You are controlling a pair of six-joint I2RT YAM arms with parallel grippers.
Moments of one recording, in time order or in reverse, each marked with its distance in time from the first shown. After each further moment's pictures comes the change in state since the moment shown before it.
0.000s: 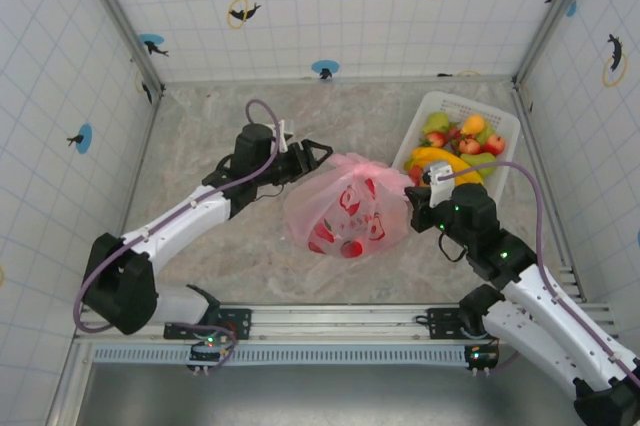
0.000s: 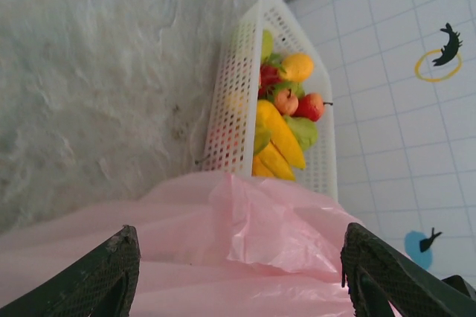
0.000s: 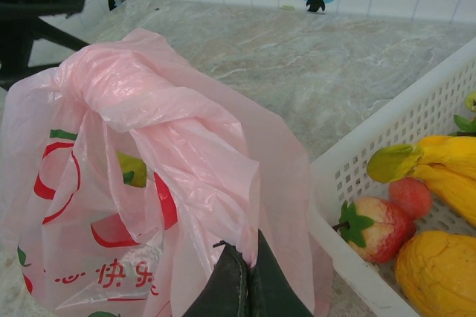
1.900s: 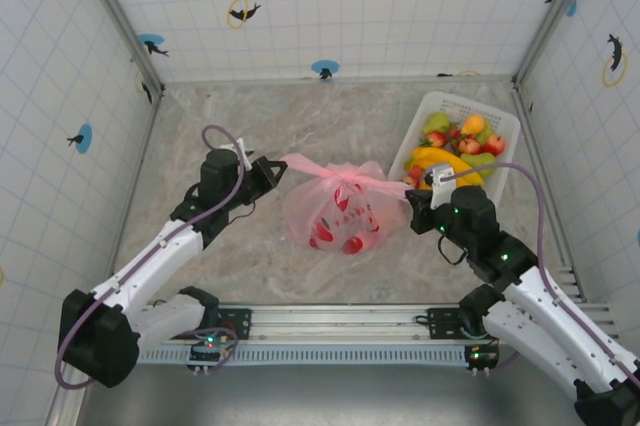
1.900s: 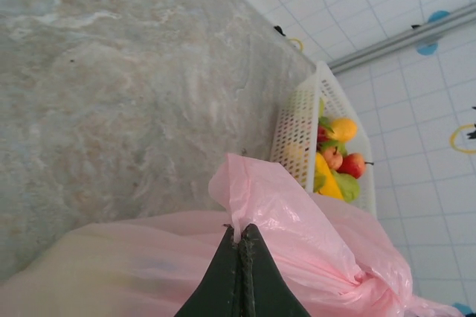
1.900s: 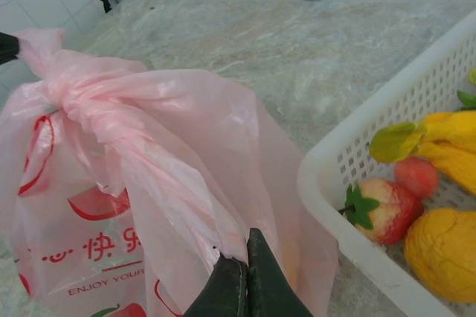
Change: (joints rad) left arm 0.134 -0.320 -0.239 -0.053 -0.171 0.032; right arm 0.003 -0.017 -0.021 -0.037 0.026 0.079
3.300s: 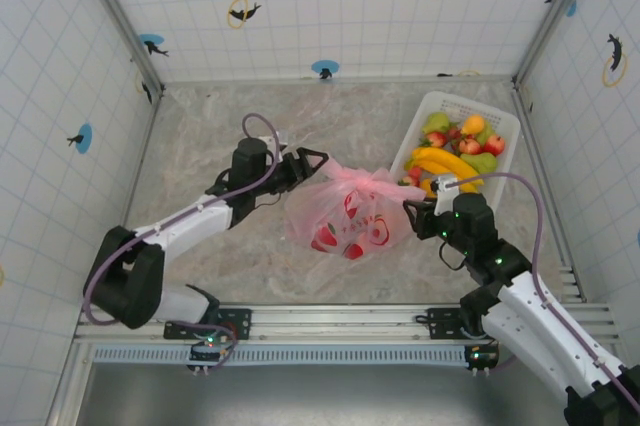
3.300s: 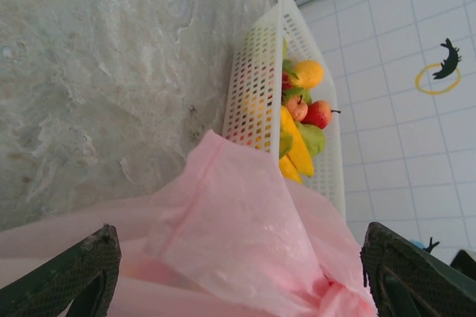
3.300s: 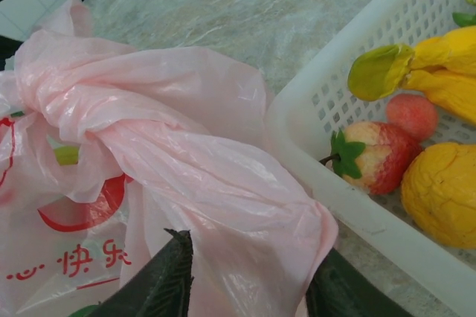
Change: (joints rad) left arm -0.090 0.360 0.074 0.306 0.196 -0.055; right arm -0.100 -0.029 -0.135 0.078 -0.109 0.063
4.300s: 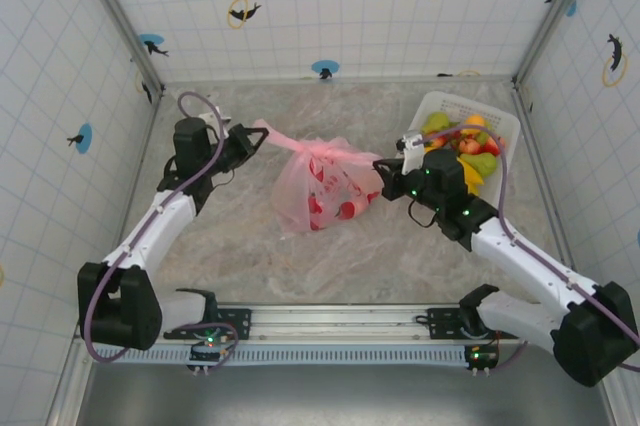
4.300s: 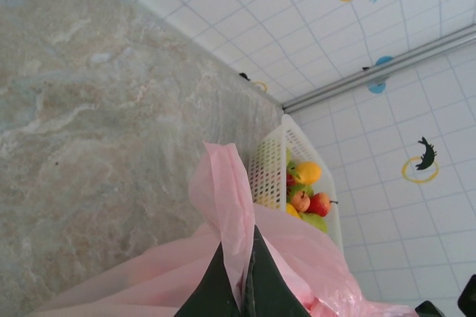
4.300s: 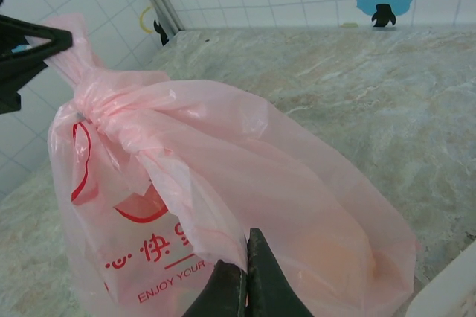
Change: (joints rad) left arm 0.366 -0.156 0.100 -0.184 0.123 0.133; right arm 0.073 0.464 0.273 0.309 -0.070 -0.015
